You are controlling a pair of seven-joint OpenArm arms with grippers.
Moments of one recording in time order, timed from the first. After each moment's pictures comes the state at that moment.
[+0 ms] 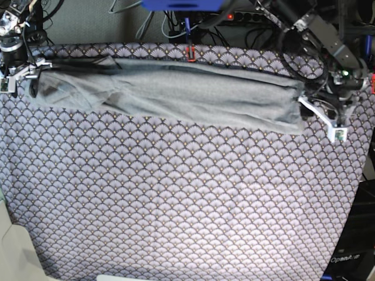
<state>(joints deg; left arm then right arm) 1.3 6.2 -43.4 105.7 1.4 -39.8 60.8 -22.1 6.2 48.5 89.7 -2.8 40.1 -7.4</state>
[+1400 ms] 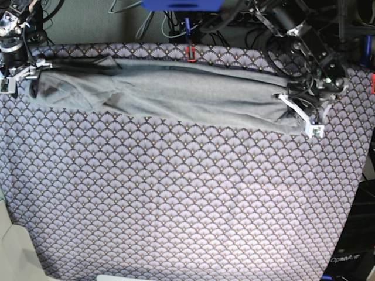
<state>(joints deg) 0.1 6.5 -40.4 92.3 5.1 -39.8 55.8 -22.0 6.2 48.4 89.7 -2.8 40.1 -7.4</state>
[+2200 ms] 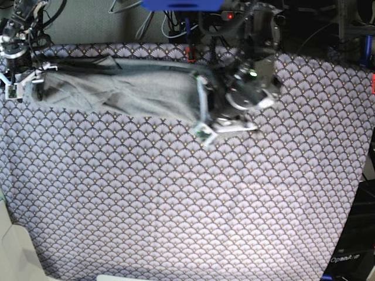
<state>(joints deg) 8.5 7.8 8.6 111.3 7.1 -39.6 65.2 -19.9 6.0 46.1 89.7 -9.1 40.1 -7.6</state>
